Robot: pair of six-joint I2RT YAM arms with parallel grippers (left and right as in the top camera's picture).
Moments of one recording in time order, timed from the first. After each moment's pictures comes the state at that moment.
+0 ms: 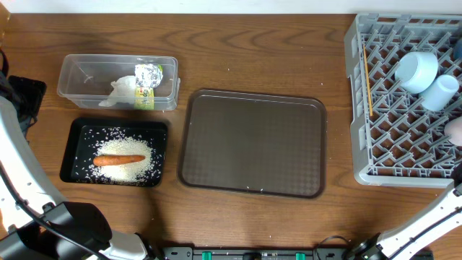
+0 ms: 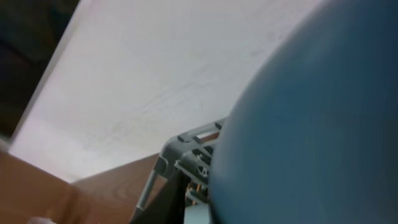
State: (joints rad) left arm 0.59 1.68 1.83 -1.36 -0.16 -0.80; right arm -0.82 2.34 1.87 0.16 -1.22 0.47
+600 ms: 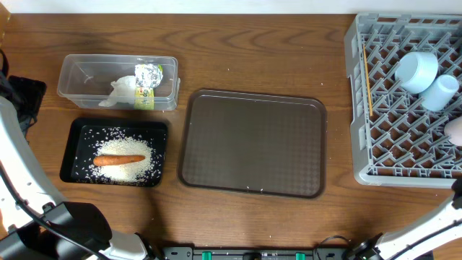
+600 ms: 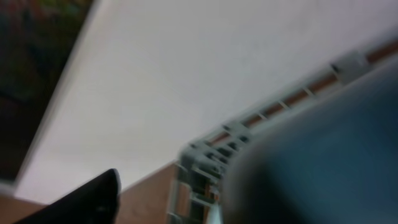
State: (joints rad) left arm 0.59 1.68 1.83 -1.36 -0.16 -0.80; right arm -0.85 2.13 1.86 -0.13 -1.10 0.51
